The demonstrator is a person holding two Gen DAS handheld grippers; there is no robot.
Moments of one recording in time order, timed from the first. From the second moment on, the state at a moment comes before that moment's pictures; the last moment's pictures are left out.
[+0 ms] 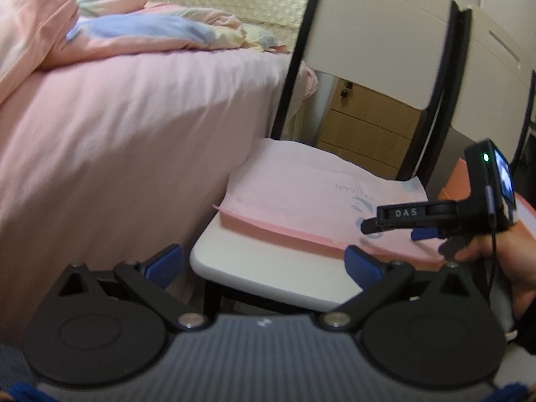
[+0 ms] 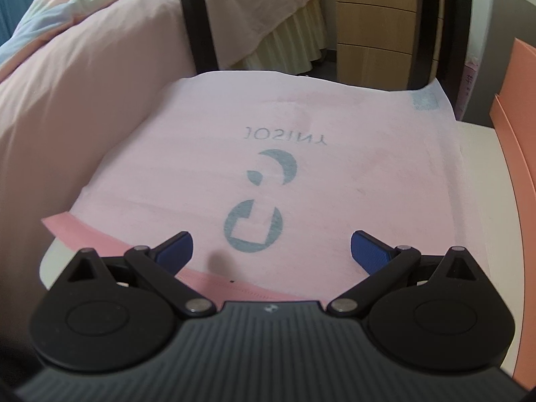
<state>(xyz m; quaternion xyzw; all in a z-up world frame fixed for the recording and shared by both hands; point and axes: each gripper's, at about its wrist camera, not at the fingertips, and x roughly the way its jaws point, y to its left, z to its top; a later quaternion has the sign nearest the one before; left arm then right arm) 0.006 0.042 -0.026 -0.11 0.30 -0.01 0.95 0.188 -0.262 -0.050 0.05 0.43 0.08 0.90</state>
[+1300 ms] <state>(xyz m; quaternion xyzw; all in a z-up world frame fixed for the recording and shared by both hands) -0.017 -0.026 -0.031 0.07 0.24 -0.12 0.96 0.102 -0.280 -0.042 0.01 0.46 0.25 0.85</state>
